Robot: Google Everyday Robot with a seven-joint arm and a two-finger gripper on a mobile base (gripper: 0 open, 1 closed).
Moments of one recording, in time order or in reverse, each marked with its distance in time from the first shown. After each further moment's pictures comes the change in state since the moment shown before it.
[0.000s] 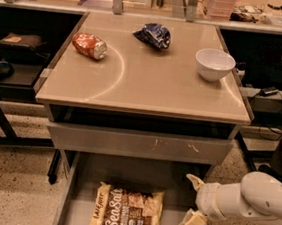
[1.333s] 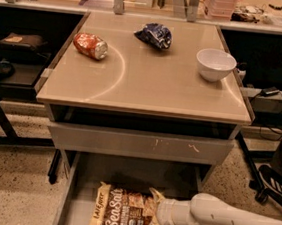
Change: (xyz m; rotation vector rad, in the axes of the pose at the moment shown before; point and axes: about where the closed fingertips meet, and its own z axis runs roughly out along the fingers) arm 0.012 0.027 0.176 -0.040 -0.121 -0.122
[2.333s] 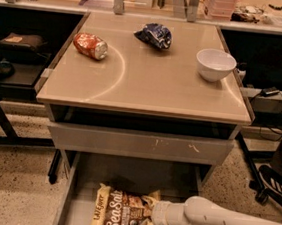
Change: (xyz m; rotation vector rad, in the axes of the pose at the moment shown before) arm 0.012 0.000 0.036 0.000 -0.026 0.030
